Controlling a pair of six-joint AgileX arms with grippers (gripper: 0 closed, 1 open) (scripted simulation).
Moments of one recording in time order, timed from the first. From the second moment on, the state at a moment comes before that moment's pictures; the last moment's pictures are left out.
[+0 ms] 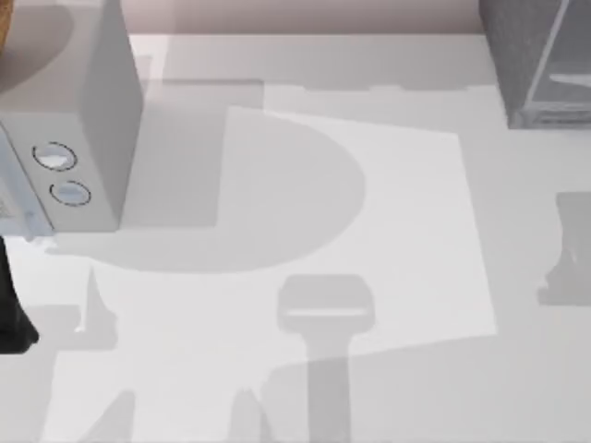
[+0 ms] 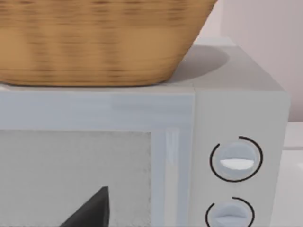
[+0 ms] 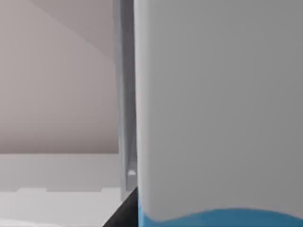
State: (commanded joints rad) left arm 0.00 0.00 0.00 0.00 0.00 0.00; right arm -0.05 0.39 0.18 0.21 -0.04 0.00
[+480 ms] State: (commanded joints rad) left arm 0.00 0.00 0.00 0.00 0.00 0.00; right arm 0.00 0.00 0.00 0.00 0.00 0.00
